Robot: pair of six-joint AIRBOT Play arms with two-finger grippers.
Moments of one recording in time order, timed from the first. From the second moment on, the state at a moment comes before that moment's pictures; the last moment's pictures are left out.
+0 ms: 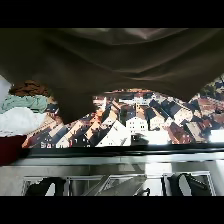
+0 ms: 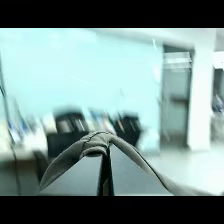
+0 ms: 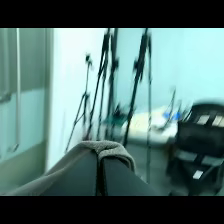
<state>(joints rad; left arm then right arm) 0.06 -0.60 1.70 -2.30 0.70 1.86 -0.49 -0.71 1.88 2.57 -0.99 -2.01</state>
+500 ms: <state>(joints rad) 0.05 -0.78 1.70 -2.07 0.89 1.75 -0.46 -0.86 1.79 2.53 -1.13 -1.97</state>
